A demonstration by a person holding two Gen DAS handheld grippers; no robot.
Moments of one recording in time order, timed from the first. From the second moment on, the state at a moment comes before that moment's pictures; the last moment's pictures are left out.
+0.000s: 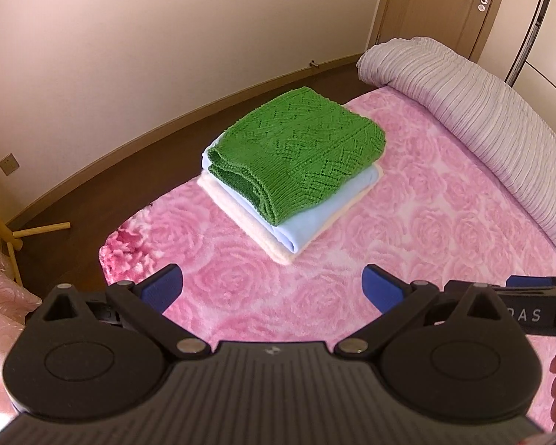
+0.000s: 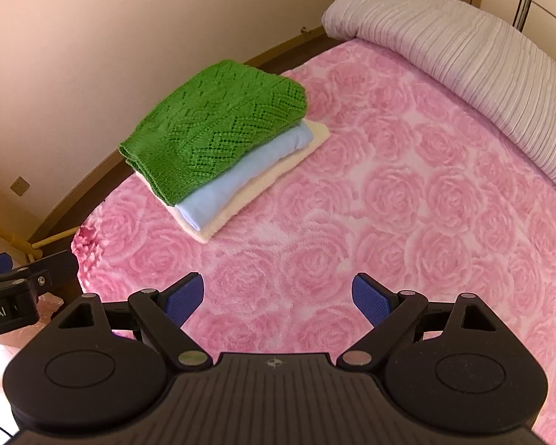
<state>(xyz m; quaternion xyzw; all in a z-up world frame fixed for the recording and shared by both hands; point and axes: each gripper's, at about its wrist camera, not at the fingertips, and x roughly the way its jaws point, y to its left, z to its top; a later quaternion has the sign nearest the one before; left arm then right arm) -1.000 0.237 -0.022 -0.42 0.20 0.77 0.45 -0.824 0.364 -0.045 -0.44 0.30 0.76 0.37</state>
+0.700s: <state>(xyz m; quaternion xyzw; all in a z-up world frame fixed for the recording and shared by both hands) -1.023 0.284 -0.050 -0.43 0.23 0.74 0.45 -0.847 0.403 -0.068 -0.46 0.32 0.73 0.38</state>
